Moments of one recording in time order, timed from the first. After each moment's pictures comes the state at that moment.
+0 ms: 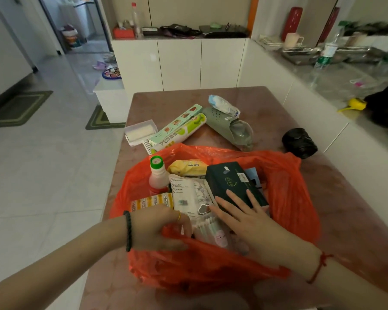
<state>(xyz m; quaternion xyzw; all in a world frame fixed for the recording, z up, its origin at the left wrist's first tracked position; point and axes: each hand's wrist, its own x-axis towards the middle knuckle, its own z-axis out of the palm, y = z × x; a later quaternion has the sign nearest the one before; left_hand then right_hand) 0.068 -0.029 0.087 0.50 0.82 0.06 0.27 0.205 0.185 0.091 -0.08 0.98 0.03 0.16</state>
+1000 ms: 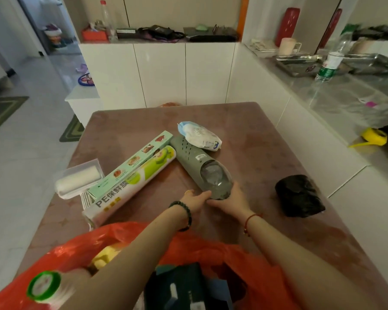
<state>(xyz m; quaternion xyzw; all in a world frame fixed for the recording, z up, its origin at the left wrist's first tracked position) -0.093 0.284 0.006 -0.02 0.77 0.50 0.41 -0.033 0.400 -0.009 0.35 0.83 -0.43 0.00</state>
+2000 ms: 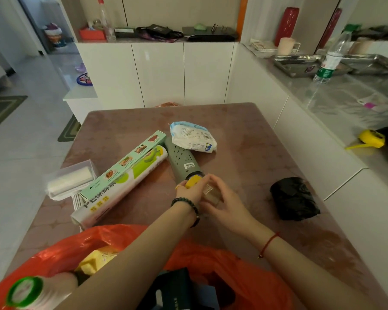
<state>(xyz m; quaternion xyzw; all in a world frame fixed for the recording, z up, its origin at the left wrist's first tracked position) -0.081 0.307 0.040 -0.16 0.65 0.67 0.31 -0.006 0.392 0.023 0.10 0.86 -0.49 -0.05</state>
